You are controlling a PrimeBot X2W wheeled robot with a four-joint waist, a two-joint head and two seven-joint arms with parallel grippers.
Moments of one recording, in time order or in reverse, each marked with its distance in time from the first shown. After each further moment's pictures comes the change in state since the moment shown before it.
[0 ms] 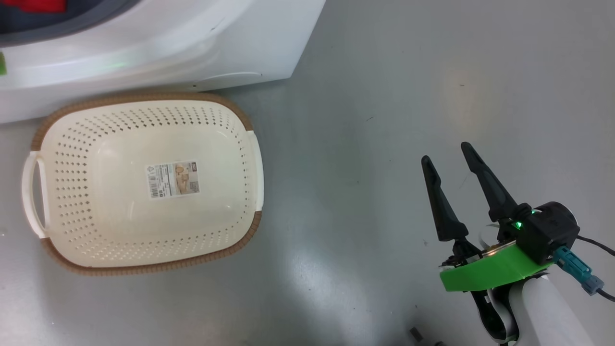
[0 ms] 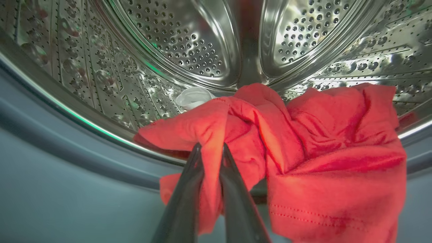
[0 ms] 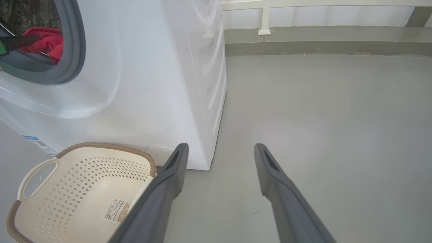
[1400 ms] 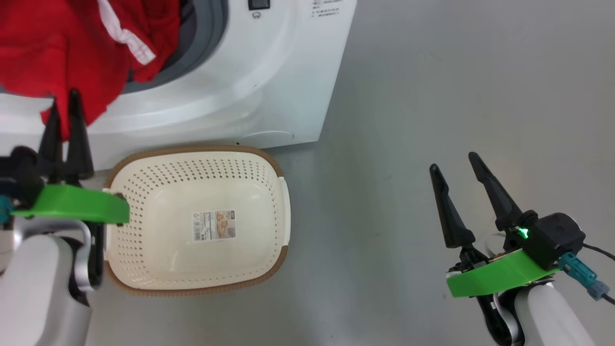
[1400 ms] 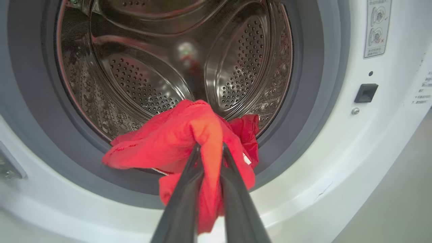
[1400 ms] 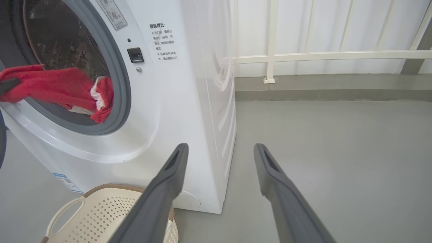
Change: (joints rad) left arm 0.664 -0.051 -0.015 -0.698 0.013 0.095 -0.063; right arm 0.028 -0.004 -0.020 0.013 0.016 0.000 0.000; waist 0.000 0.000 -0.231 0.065
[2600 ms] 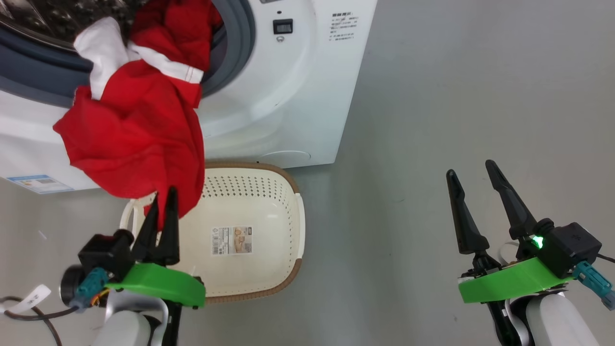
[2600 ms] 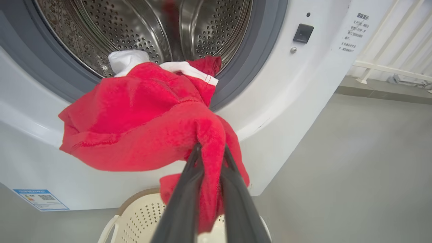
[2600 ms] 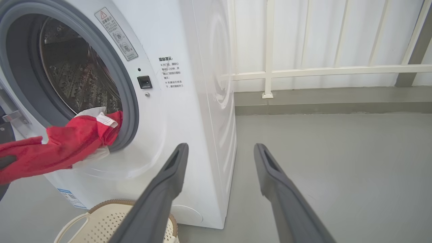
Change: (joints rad) left arm 0.254 -0.116 -0.115 -0.092 -0.062 0.025 0.026; right arm 0.044 -0.001 -0.045 -0.019 0.014 0.000 0.000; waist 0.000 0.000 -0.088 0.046
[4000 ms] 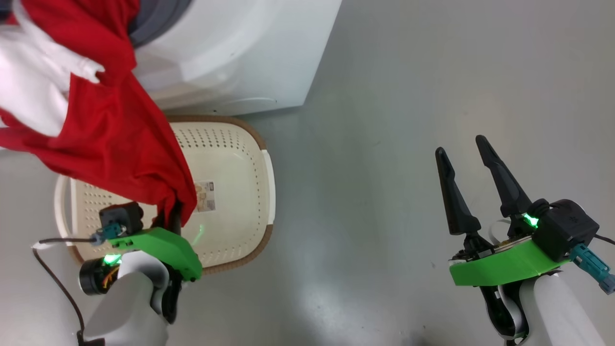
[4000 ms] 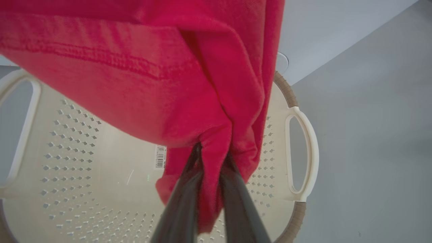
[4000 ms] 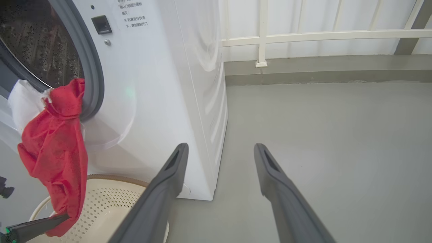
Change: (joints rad) left arm -0.387 -0.147 0.046 0.905 -0.053 -0.211 -0.026; right arm -0.072 0.000 0.035 -0.018 0.004 0.000 0.000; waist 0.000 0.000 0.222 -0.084
